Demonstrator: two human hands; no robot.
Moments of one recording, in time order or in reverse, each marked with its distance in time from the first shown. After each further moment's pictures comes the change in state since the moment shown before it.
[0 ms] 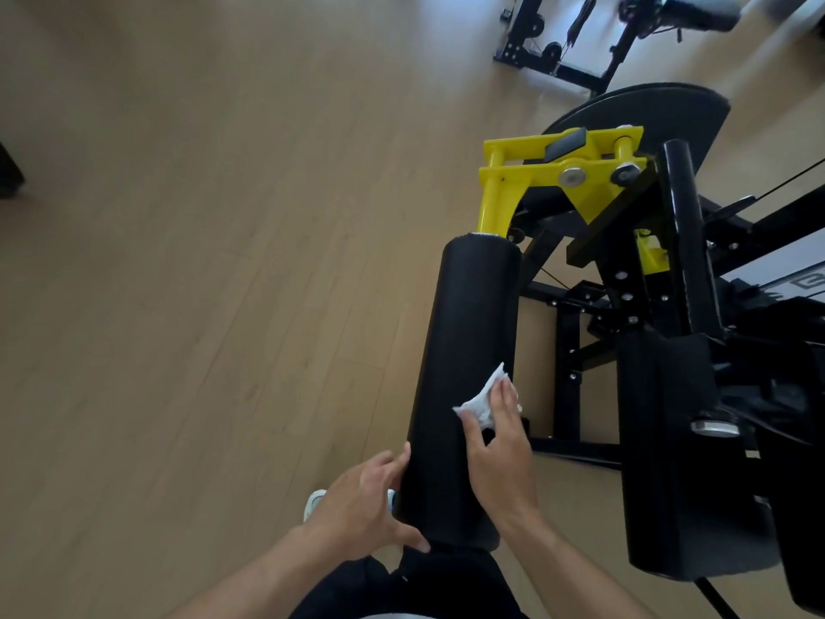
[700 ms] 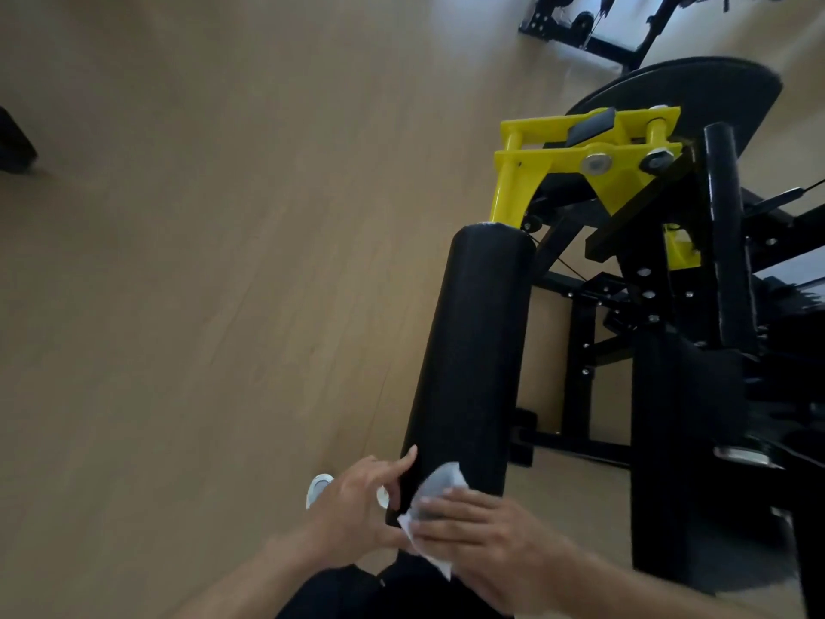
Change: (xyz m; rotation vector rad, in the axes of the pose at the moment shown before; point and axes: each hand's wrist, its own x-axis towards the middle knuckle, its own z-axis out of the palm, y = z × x) left_hand 0.006 -0.013 0.012 -0.117 0.135 0.121; right_hand 0.001 0.082 -0.029 -0.451 -0.735 -1.198
